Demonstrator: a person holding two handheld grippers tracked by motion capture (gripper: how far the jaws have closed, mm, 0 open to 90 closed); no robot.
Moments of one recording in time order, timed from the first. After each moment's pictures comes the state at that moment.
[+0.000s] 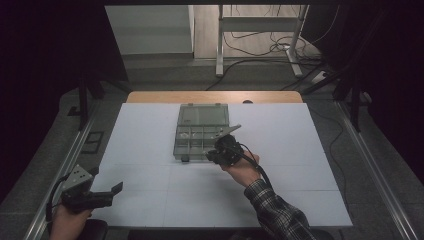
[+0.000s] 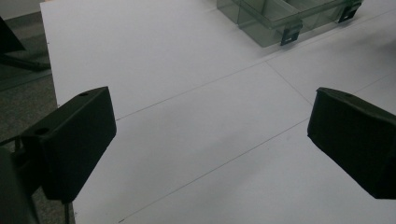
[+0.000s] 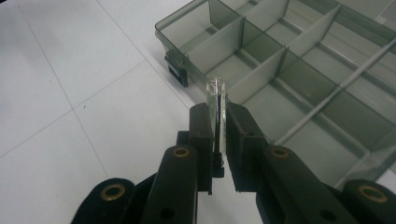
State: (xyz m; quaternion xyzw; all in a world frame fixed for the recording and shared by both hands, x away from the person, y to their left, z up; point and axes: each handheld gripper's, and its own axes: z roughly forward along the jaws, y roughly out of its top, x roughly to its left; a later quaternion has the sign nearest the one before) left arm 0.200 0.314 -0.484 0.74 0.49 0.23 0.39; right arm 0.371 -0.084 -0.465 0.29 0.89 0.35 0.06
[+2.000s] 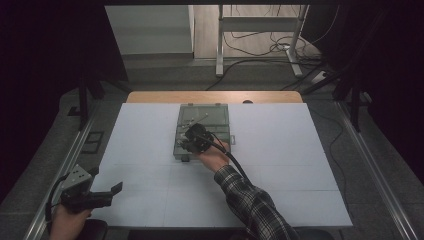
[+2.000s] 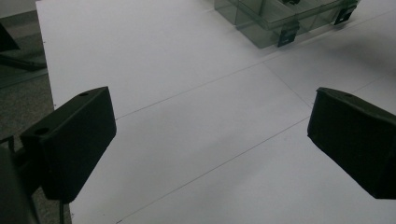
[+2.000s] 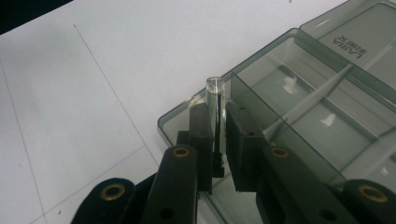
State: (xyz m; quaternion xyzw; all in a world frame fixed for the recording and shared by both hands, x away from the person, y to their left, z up) left arm 0.201 0.316 -0.484 0.74 0.49 0.23 0.40; right arm 0.414 0.002 -0.483 0.27 0.89 0.36 0.06
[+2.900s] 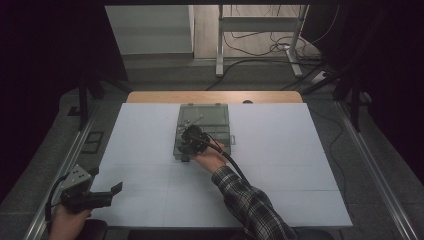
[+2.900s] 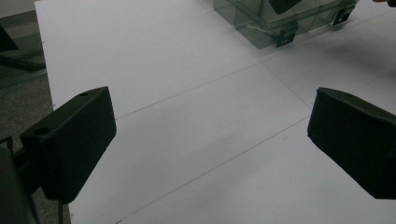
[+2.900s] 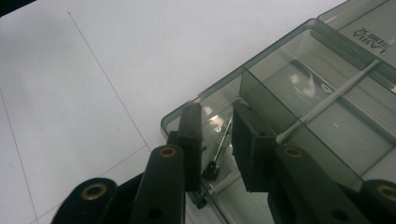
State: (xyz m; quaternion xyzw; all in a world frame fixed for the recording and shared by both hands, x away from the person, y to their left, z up) left arm 0.201 0.317 -0.484 0.74 0.48 0.23 0.40; right arm 0.414 0.013 -0.491 0.27 0.90 0.35 0.06
